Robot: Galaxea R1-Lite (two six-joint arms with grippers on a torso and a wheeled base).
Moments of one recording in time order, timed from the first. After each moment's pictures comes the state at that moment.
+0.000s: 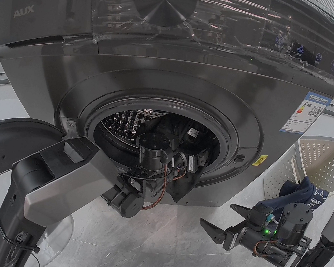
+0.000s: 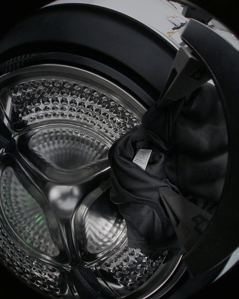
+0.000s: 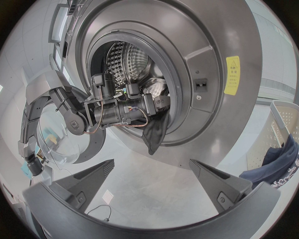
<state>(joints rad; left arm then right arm) -0.65 2.47 -1.42 -1.10 0.09 -0.22 0.62 1.95 -0.20 -1.51 0.00 0.09</state>
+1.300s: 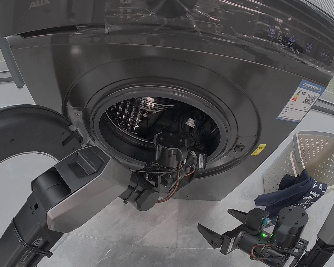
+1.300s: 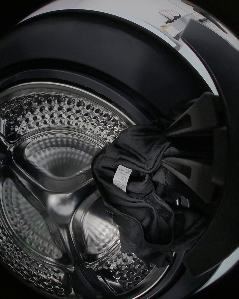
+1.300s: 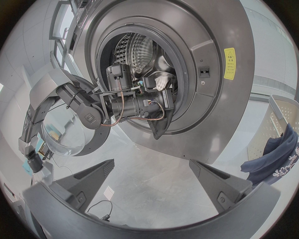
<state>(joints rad) -0.62 2.61 -1.75 -0.95 0.21 -0.17 0.63 1.98 -0.19 -1.51 0.00 0.09</state>
